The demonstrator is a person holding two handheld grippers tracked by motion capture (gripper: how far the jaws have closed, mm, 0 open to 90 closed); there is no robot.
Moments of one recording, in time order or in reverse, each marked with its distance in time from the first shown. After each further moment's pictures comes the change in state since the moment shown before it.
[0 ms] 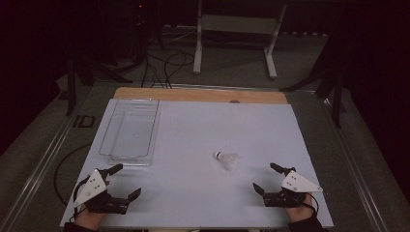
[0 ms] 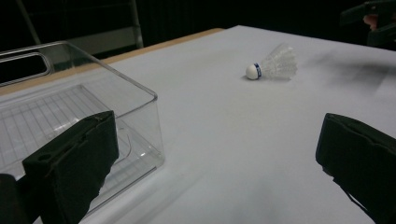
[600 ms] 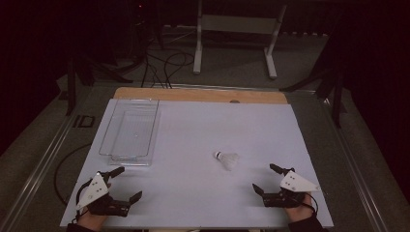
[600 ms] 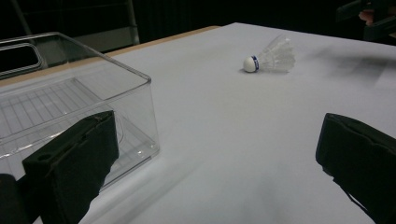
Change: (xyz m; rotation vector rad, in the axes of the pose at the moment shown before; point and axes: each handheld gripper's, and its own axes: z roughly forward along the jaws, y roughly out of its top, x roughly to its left) left arm 0.000 -0.019 0.003 -0.013 -0.018 -0.002; right arm 0.000 -0.003 0.002 0.021 0.003 0.002
